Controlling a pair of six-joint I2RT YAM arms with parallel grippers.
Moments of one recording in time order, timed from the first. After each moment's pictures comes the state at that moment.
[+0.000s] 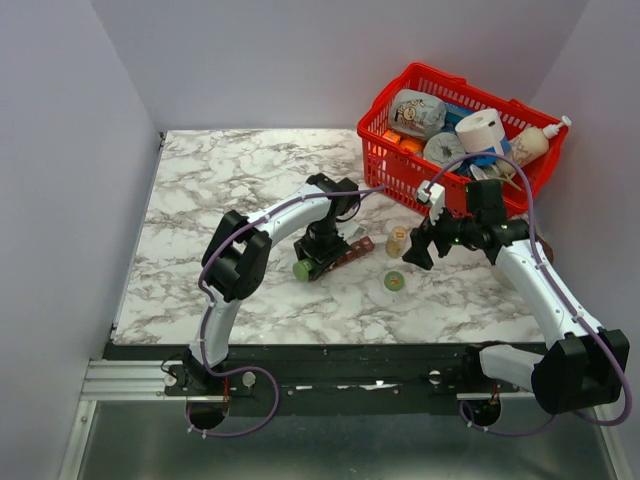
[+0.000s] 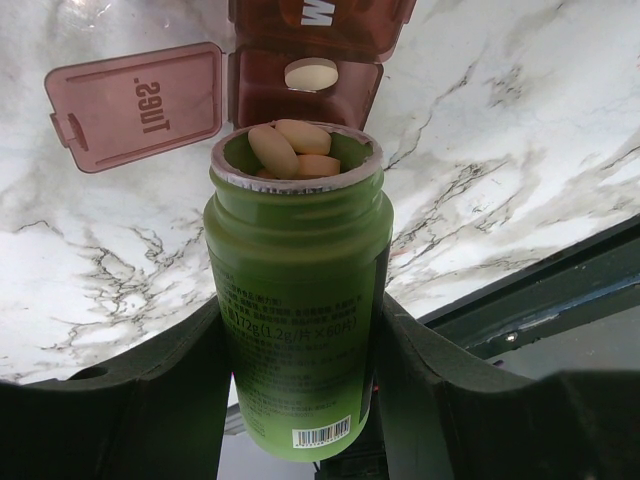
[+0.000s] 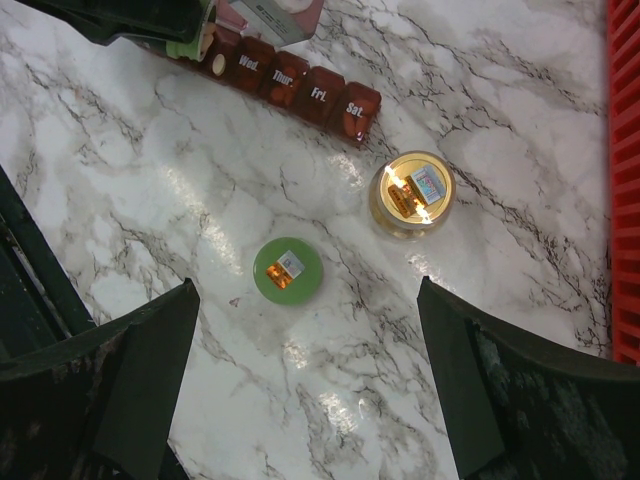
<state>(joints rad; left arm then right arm) -0.72 2.12 1.77 -1.33 0.11 0.14 0.16 1.18 0.95 -0.64 -0.67 -0.54</state>
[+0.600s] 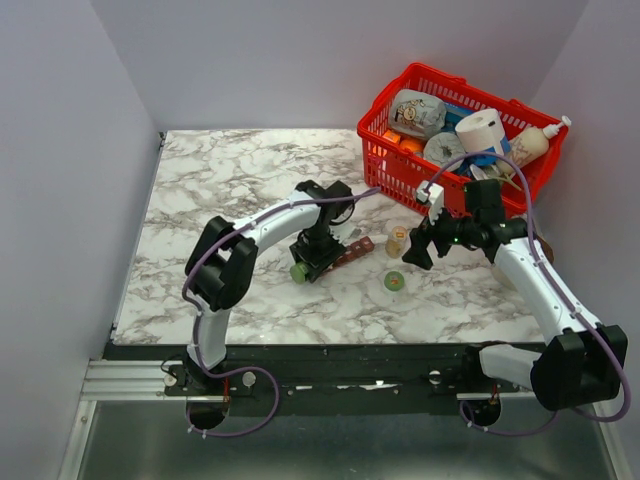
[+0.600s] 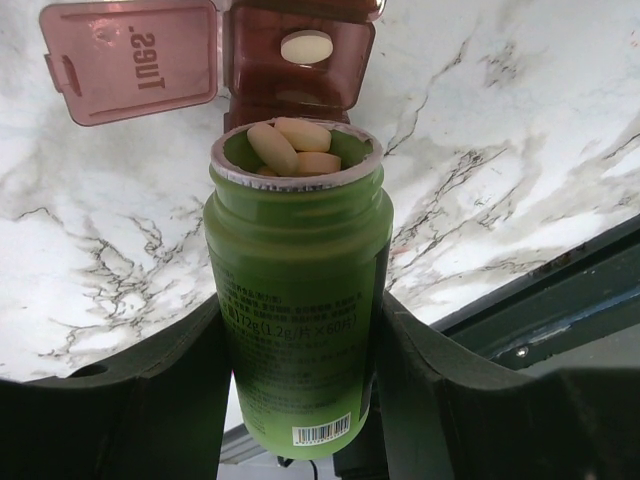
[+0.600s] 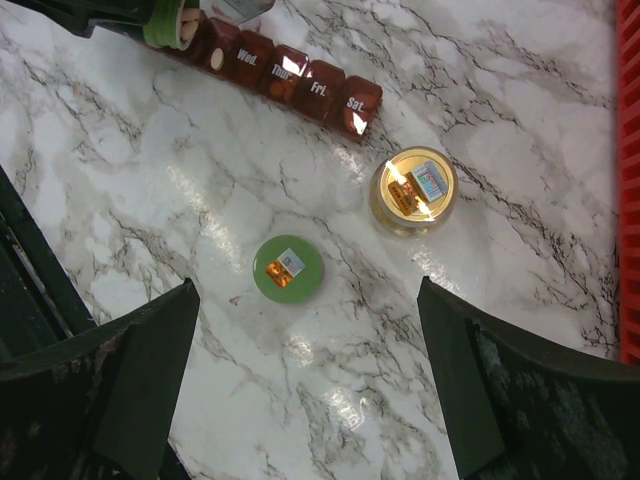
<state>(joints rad) -0.72 2.00 1.61 -1.20 0.11 0.14 0.16 1.20 0.95 -0.64 -0.67 -0.54</state>
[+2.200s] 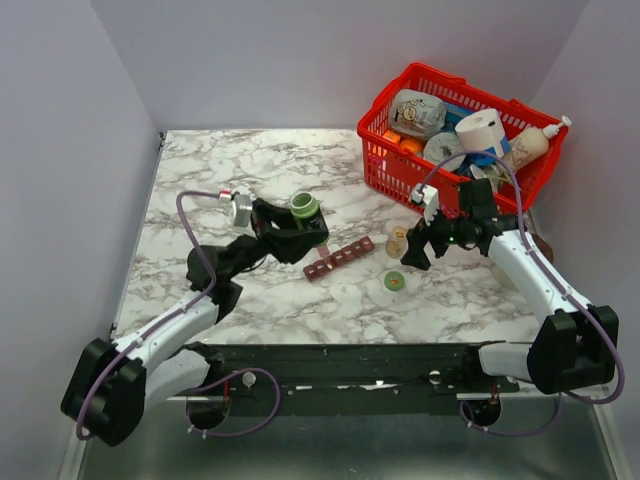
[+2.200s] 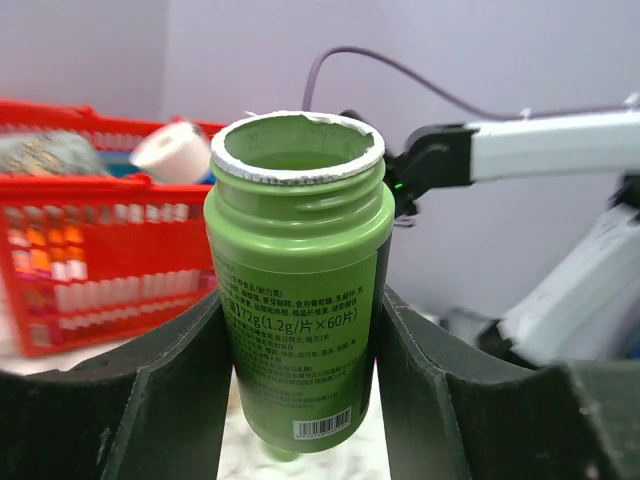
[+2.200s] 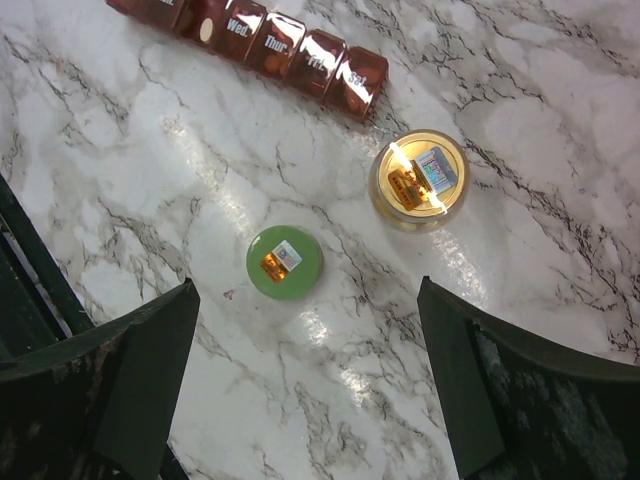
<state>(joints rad) -0.53 0.98 0.42 1.11 0.56 -0.57 0.16 1.28 0.95 -0.64 -0.66 -0.56</state>
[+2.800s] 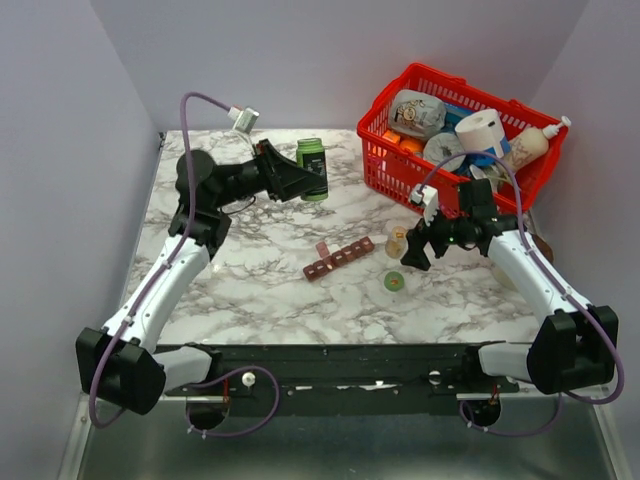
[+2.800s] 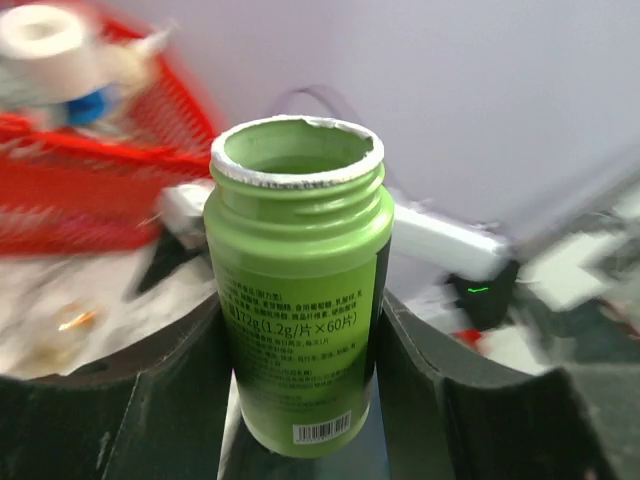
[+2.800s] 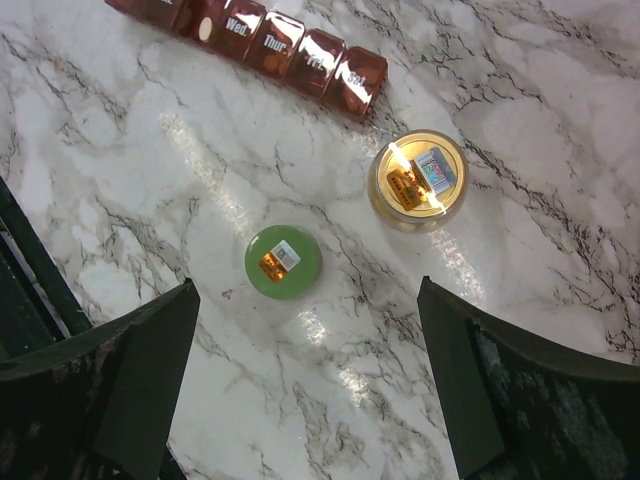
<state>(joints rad) -0.34 1.20 1.01 0.65 0.89 -1.10 0.16 1.28 0.95 -0.64 -0.66 -0.57</state>
